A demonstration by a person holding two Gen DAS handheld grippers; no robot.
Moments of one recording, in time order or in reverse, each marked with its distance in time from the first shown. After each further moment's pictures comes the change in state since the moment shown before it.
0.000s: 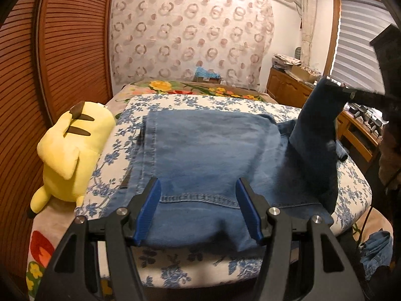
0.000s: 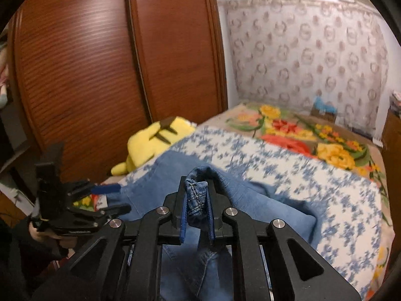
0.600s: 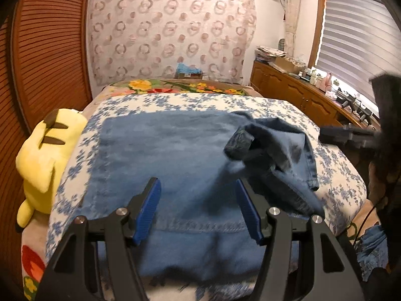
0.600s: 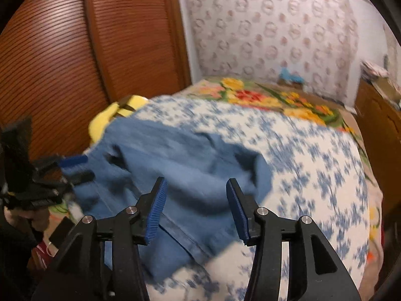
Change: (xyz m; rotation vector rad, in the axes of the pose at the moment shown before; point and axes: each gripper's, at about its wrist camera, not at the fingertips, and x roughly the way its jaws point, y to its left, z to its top) left arm 0.034 -0.046 0.018 0.066 0.028 -0.087; right arm -0.013 -0.069 -0.074 0.141 0.083 -0.201
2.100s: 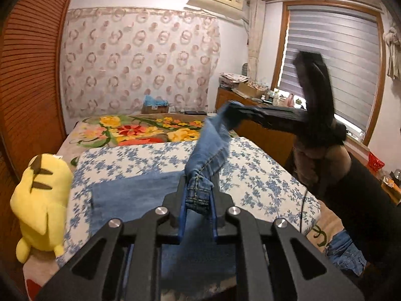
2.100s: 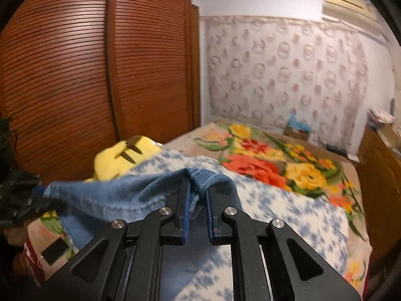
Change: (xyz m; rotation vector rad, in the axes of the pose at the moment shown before) left arm -0.098 -0.010 0.058 0.071 -0.148 -0.174; right arm -0.022 0.049 0.121 -0.167 -0.220 0.082
